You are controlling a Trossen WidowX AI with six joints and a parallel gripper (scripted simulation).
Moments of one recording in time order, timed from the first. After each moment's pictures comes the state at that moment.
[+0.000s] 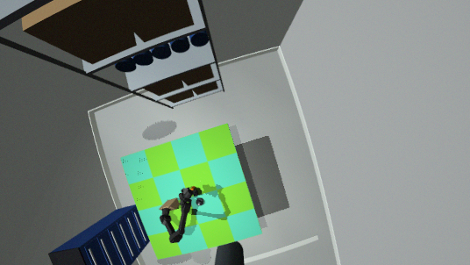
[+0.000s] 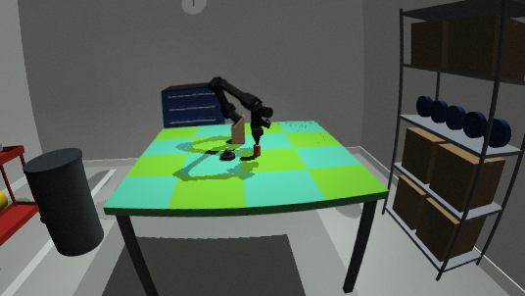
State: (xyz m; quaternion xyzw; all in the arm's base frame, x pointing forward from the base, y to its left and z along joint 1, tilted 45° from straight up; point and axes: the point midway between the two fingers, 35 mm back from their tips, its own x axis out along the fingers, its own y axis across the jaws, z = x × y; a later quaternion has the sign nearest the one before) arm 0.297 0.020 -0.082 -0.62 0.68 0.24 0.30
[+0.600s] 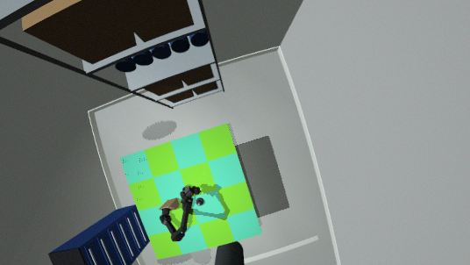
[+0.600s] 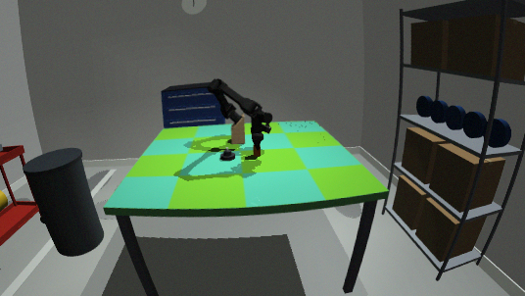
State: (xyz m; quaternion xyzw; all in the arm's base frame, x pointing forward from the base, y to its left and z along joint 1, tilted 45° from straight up) arm 0.297 0.000 -0.103 -0.62 0.68 0.24 0.30
